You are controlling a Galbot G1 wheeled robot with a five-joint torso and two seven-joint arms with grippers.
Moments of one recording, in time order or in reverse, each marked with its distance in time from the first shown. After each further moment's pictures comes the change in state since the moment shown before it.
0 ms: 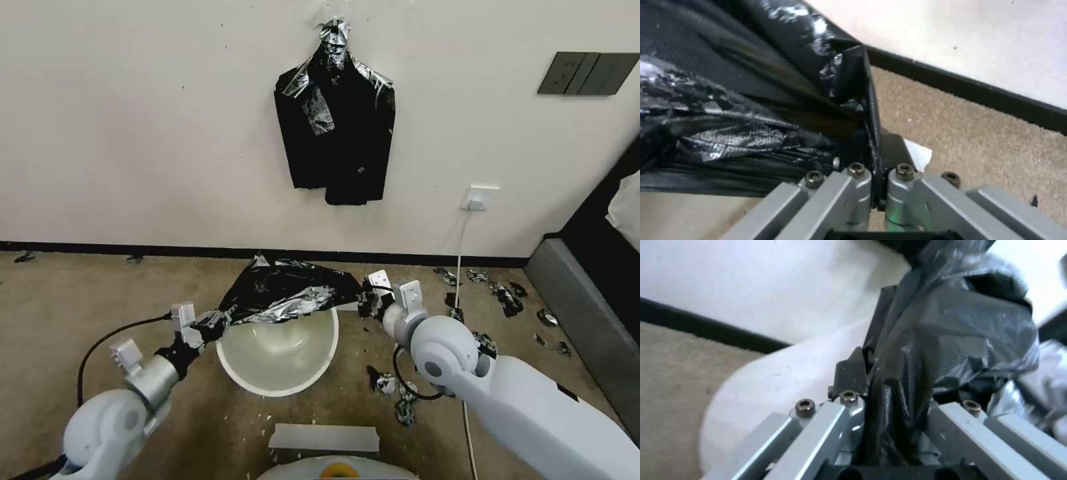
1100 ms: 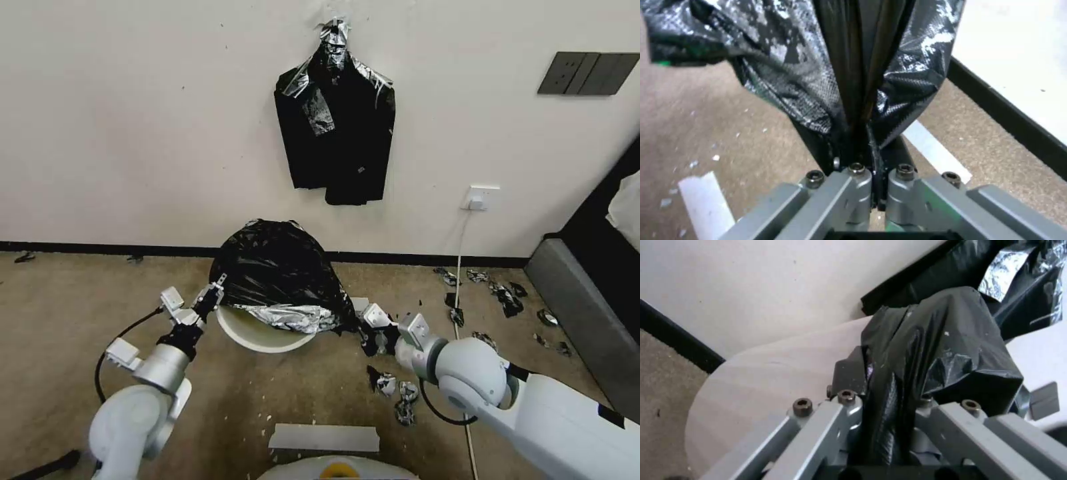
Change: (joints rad) left arm -0.041 -0.219 -0.039 -0.063 -0.225 -0.005 -0.186; right arm -0.084 -0.157 -0.027 0.029 -0.413 0.095 -0.514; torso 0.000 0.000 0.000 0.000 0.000
